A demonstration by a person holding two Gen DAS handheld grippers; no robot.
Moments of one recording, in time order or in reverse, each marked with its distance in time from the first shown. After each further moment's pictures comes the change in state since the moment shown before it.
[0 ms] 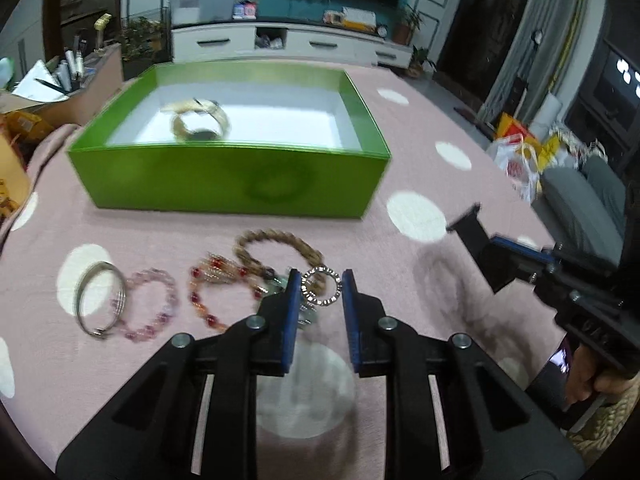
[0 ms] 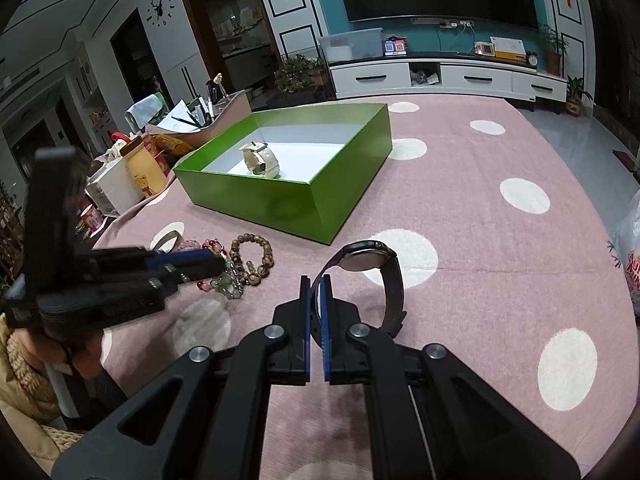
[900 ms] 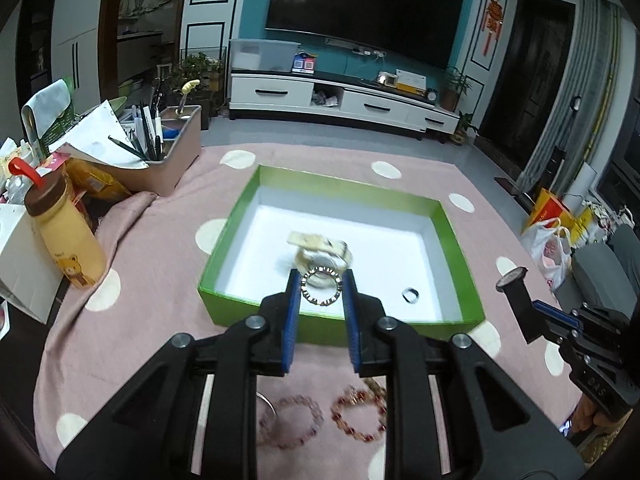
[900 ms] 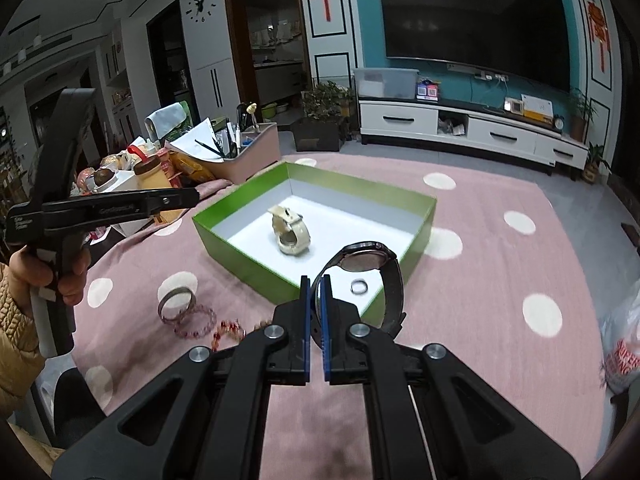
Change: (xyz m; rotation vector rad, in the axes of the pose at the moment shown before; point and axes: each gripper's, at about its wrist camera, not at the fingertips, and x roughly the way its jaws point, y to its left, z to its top) left arm -0.047 0.099 0.097 -0.107 -0.181 0.124; right arm 0.024 0.048 0.083 -0.178 -0.086 0.000
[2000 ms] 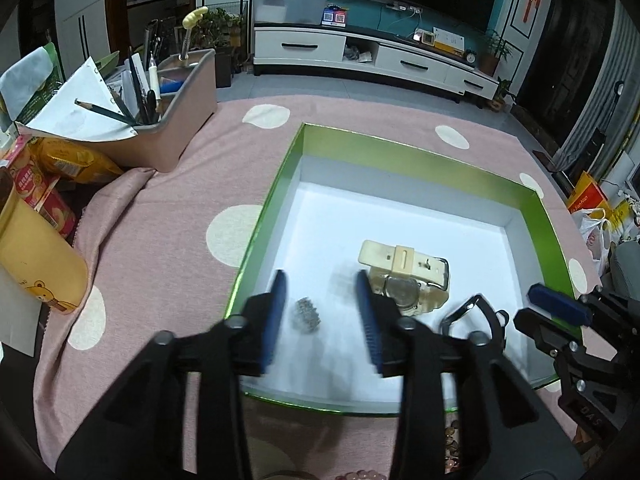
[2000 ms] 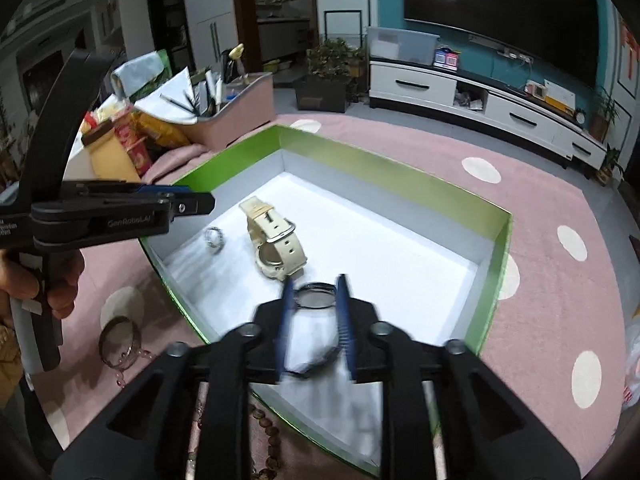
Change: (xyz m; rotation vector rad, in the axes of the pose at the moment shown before) left arm 0.114 0.043 0.025 -0.020 0.168 0.103; right arm 0.131 0.001 0.035 -0.038 0.156 -0.014
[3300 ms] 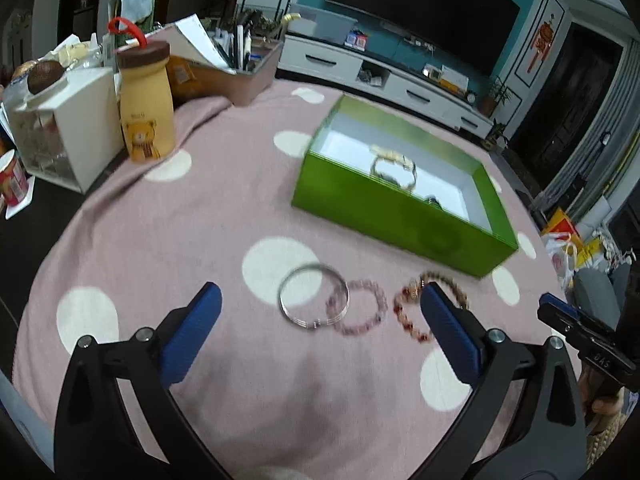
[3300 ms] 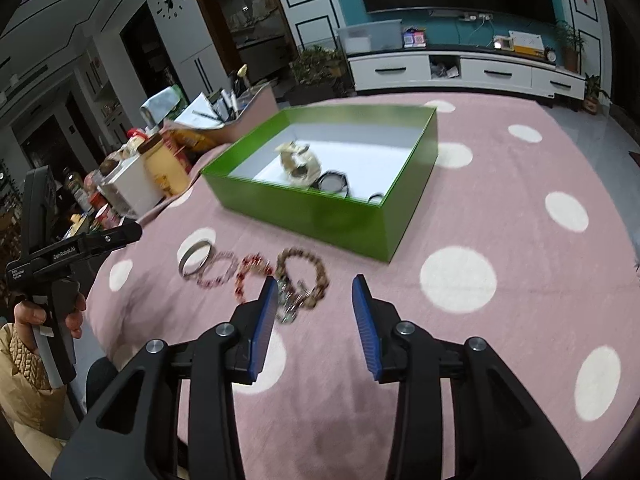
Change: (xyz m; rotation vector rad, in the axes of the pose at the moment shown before) left arm -0.132 0.040 -0.147 -0.166 -0.066 -0.070; right arm -0.120 0.008 -0.118 0.206 -0.023 0.095
